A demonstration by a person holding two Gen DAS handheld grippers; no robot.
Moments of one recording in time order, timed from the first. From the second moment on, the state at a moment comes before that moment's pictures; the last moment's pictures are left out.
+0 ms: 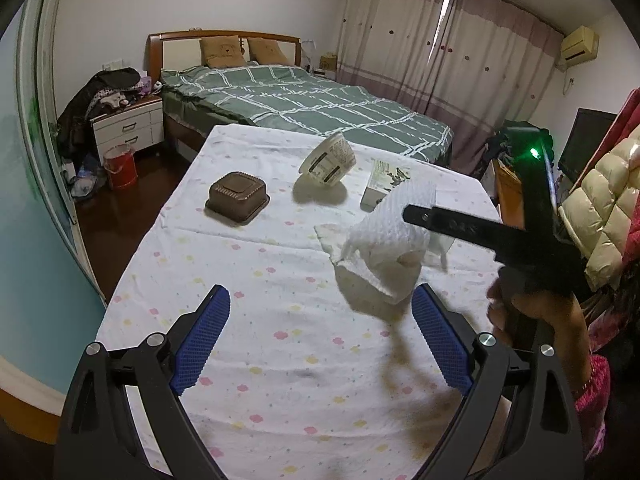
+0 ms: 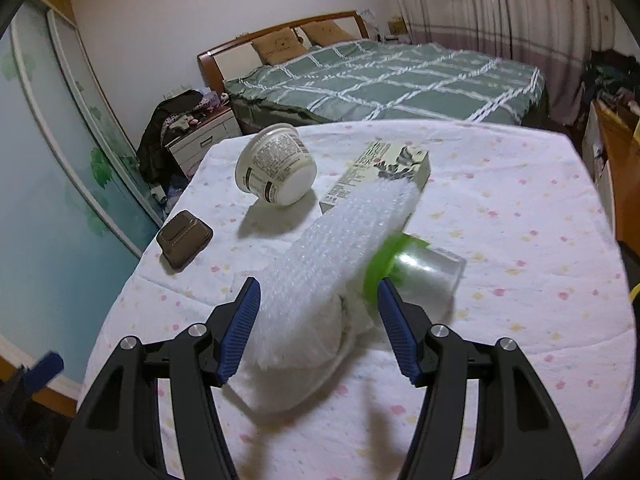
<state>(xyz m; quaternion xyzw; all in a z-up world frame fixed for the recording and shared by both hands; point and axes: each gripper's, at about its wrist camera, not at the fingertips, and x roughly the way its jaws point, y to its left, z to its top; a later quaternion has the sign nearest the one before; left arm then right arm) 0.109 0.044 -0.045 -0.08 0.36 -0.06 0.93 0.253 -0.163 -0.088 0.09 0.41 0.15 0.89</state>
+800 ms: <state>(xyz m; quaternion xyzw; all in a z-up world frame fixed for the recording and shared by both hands) 0.108 0.025 -0.054 -0.06 0.37 -0.08 0.92 0.166 -0.217 0.001 0.11 0.28 0.20 0.93</state>
